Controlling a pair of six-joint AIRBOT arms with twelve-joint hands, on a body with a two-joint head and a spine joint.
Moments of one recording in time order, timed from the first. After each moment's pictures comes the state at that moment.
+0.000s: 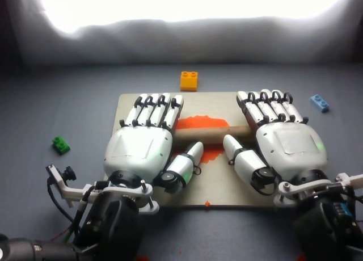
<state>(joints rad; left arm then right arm) 0.76 -1.54 1.28 -0.78 -1.18 1.54 -0.78 -1.59 1.27 0.84 1.26 -1.43</state>
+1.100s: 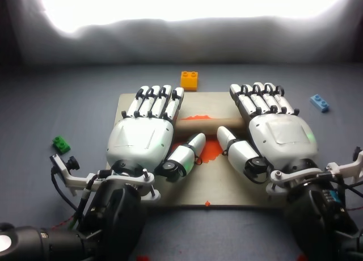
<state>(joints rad) 0.73 -1.57 1.35 -0.77 -1.14 1.53 -0.75 -1.63 1.36 0.83 1.21 -1.39</state>
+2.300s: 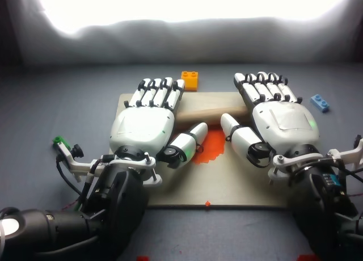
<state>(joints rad) 0.70 -1.59 1.44 -0.78 -1.05 1.49 -0.73 -1.63 1.43 0.83 1.16 -1.35</state>
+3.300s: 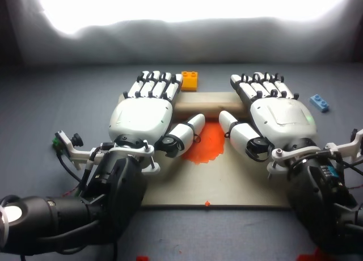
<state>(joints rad) 0.67 -1.61 1.51 -0.77 -0.99 1.49 -0.71 -1.63 1.46 0.82 1.10 -1.33</state>
